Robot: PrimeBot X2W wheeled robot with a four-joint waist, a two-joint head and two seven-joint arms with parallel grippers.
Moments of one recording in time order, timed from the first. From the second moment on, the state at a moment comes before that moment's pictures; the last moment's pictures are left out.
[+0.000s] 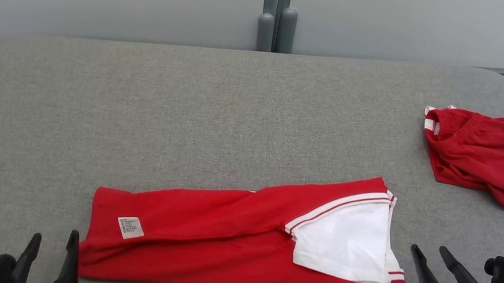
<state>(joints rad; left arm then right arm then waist) 0.14 0.17 -0.20 0.24 -0.59 0.11 -0.25 -0.10 -0.49 0.64 0.42 0.87 0.08 -0.24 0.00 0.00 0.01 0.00</state>
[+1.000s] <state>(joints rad) 0.10 0.12 -0.26 0.09 -0.49 0.11 -0.25 -0.24 -0.38 0.60 0.61 1.03 -0.02 0.04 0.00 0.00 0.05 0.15</state>
